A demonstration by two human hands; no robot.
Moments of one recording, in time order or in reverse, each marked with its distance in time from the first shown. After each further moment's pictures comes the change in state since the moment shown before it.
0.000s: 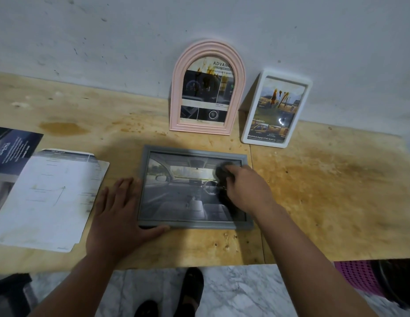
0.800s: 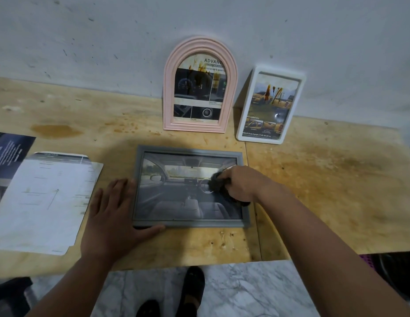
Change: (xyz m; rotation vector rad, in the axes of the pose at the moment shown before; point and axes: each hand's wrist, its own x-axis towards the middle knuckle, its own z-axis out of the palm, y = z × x) left_hand 0.001 0.002 0.001 -0.004 -0.010 -0.003; right_hand 0.028 0.019 -0.015 -0.170 -0.425 -0.147
